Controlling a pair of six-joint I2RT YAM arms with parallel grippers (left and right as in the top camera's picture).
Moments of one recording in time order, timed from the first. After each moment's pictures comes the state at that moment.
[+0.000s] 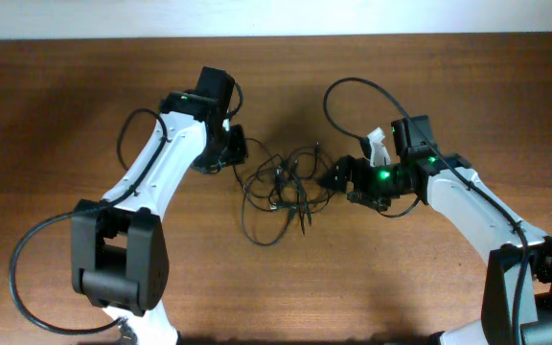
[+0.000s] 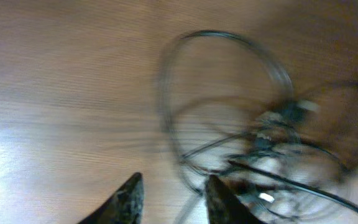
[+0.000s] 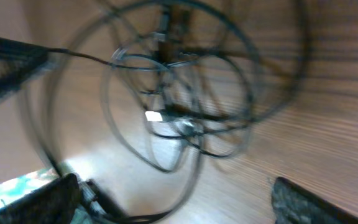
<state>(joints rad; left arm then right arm) -0.25 1.90 1.52 -0.98 0.12 -0.42 0.18 1.67 0.99 -0.53 -0.72 0.46</state>
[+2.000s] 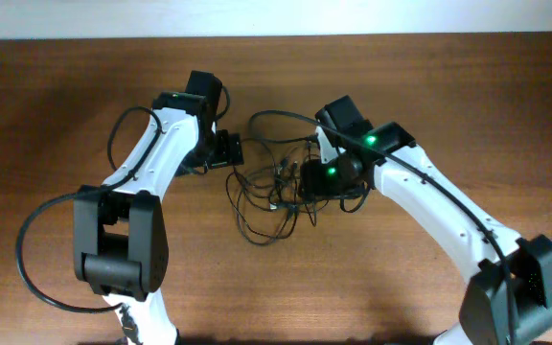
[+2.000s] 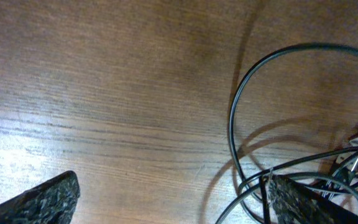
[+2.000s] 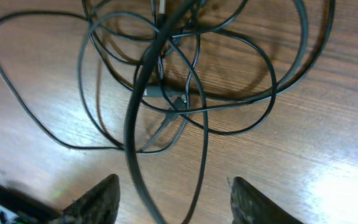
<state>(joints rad) -0.18 1.97 1.52 -1.01 -0.01 -0.37 0.51 1.74 1.39 -0.96 -0.28 0.41</state>
